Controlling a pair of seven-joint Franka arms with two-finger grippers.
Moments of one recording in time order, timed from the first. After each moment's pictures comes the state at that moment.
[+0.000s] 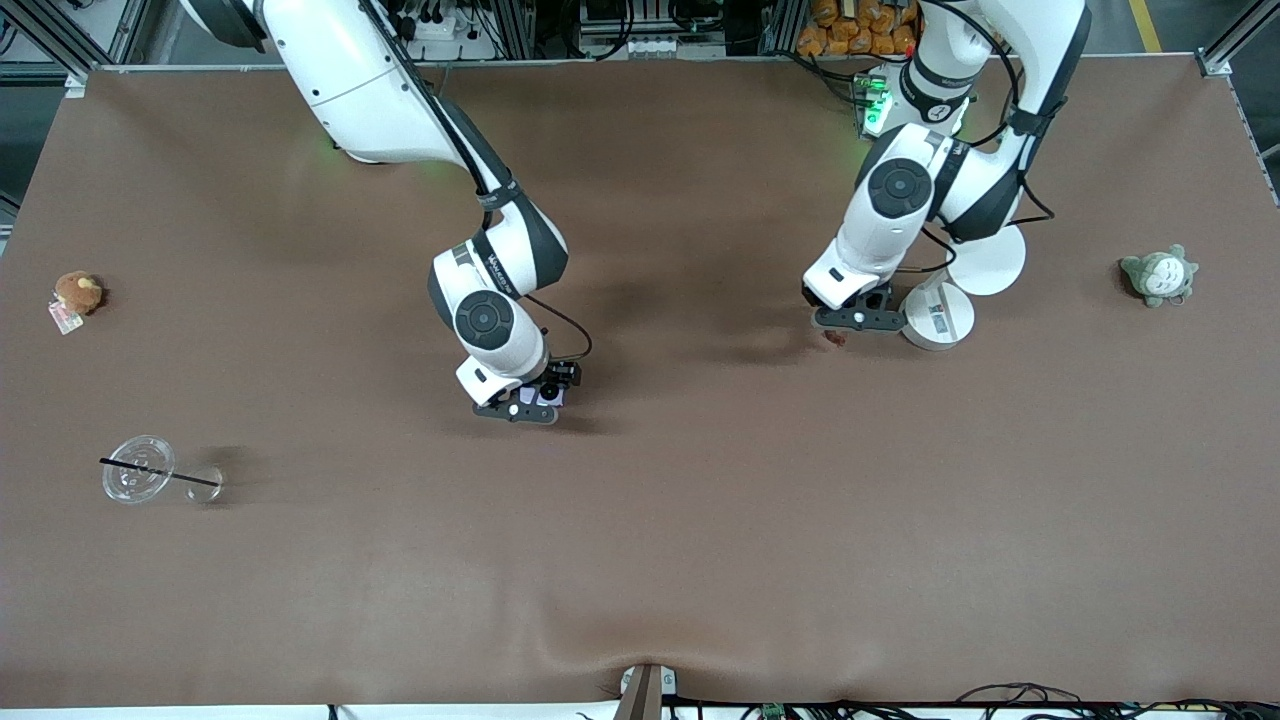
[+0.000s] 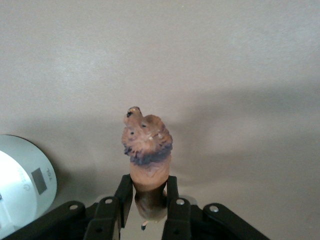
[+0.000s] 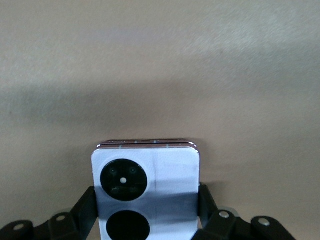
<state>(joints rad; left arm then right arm) -0.29 0.14 -0.17 -2.45 0.12 2.57 -0.44 0.59 0.65 -0.03 -1.80 0.14 2.39 0.59</state>
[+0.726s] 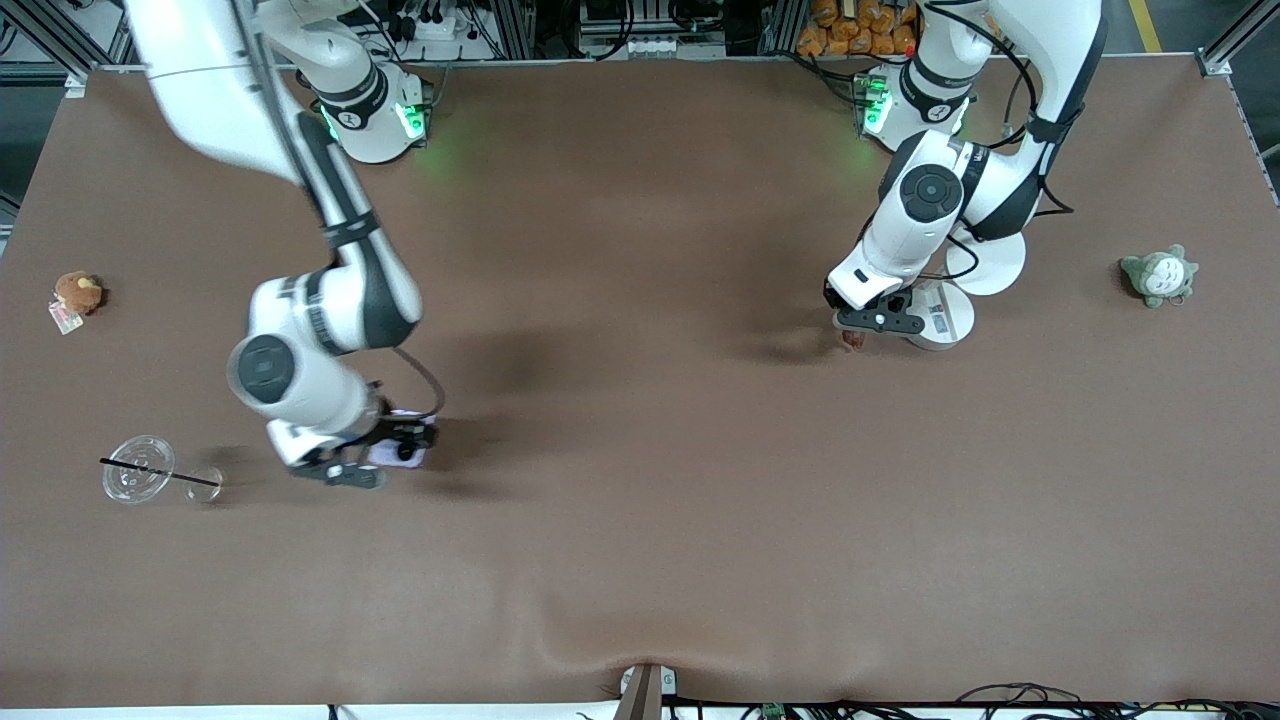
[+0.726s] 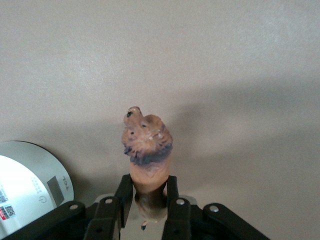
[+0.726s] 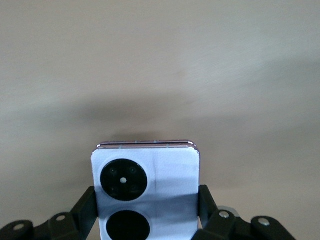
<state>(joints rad) -0.23 0.15 -0.18 -2.52 0.12 2.65 -0.35 0.30 0.55 -0.15 -1.76 0.13 2.29 0.23</state>
